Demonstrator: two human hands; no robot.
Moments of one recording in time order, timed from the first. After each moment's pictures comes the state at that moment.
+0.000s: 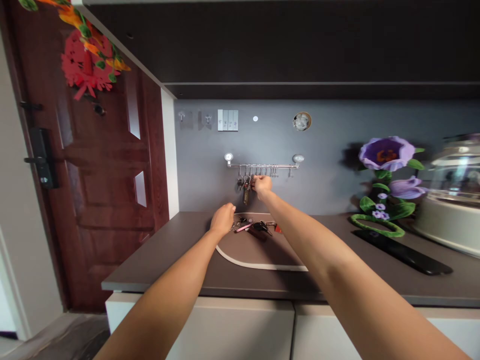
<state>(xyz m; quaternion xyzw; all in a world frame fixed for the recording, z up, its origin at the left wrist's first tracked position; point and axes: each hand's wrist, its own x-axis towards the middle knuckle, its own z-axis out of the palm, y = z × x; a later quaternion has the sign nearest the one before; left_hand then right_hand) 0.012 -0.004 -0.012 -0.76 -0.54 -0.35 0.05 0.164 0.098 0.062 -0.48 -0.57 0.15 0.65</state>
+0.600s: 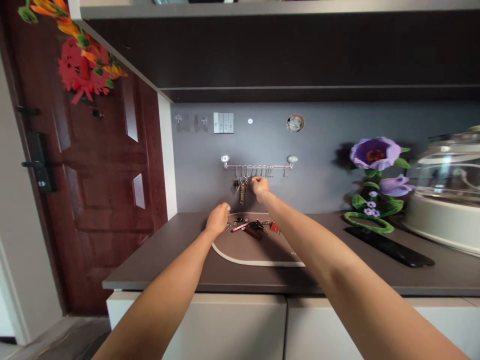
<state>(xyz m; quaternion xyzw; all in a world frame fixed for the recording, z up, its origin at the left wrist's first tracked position) 0.006 -0.002 -0.014 -0.76 -0.52 -0.38 0.03 0.165 0.055 0.069 -0.53 -0.49 0.20 0.66</state>
